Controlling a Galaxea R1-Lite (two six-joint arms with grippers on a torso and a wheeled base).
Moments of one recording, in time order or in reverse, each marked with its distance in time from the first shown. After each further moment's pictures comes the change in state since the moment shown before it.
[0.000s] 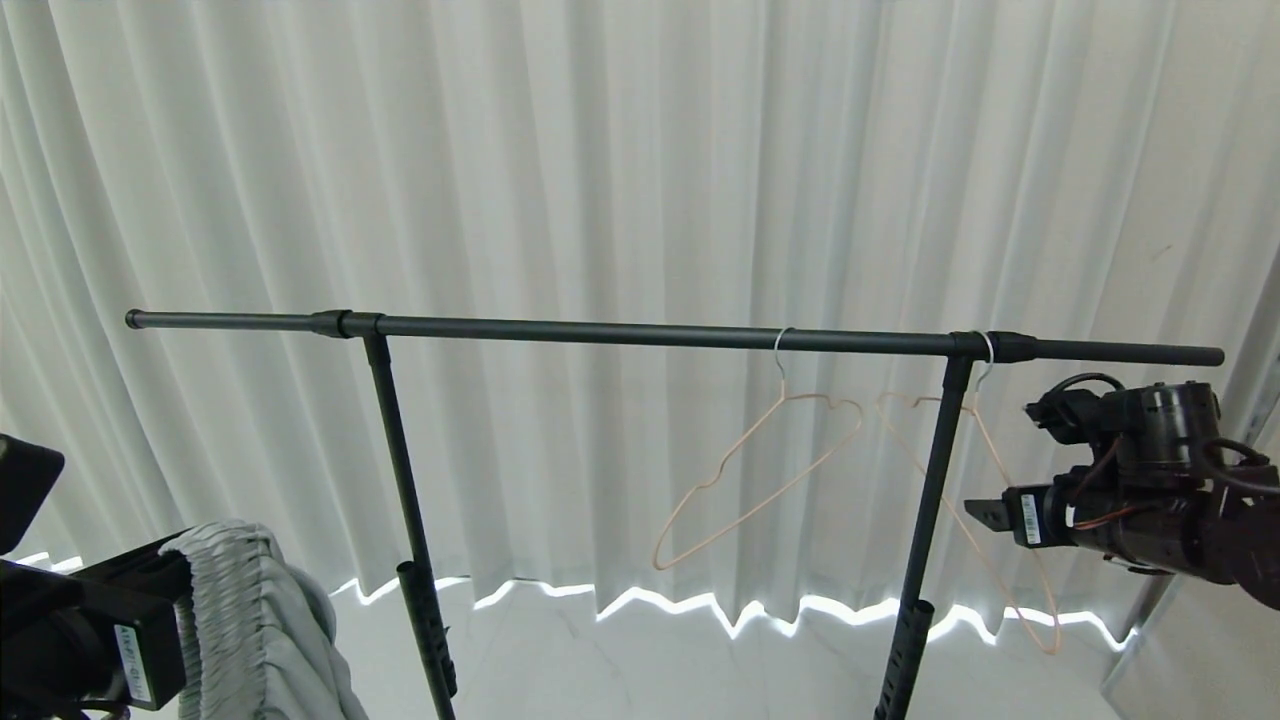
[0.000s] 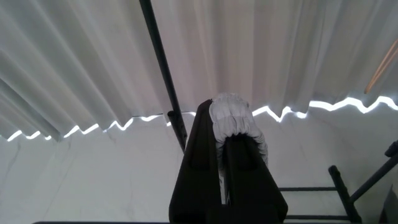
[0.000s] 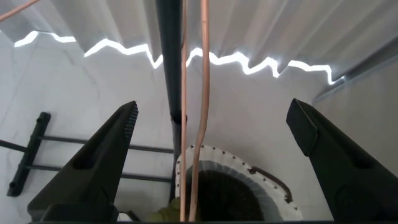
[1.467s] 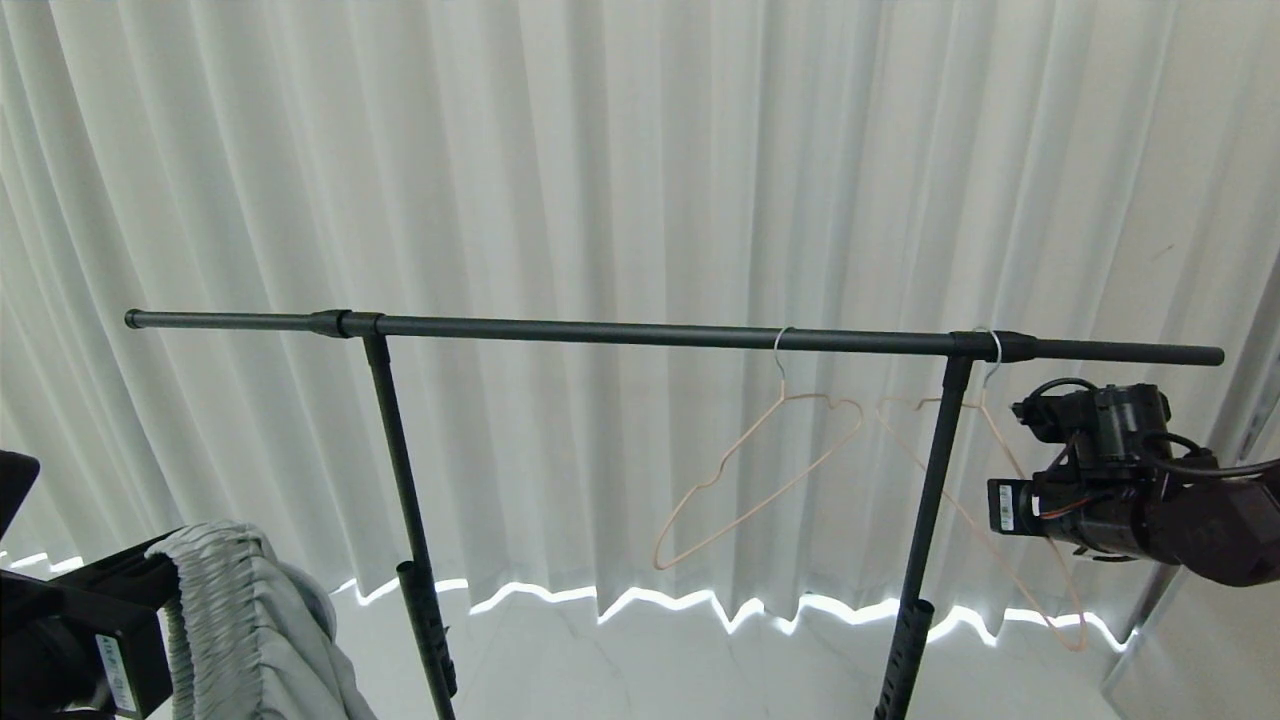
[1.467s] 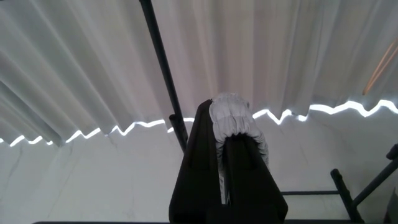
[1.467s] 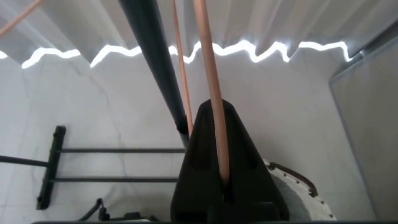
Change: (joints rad) left arm -0.003 -0.032 0.007 0.000 0.000 0.013; right arm -0.023 0.121 -0.080 -0.001 -0.004 0.123
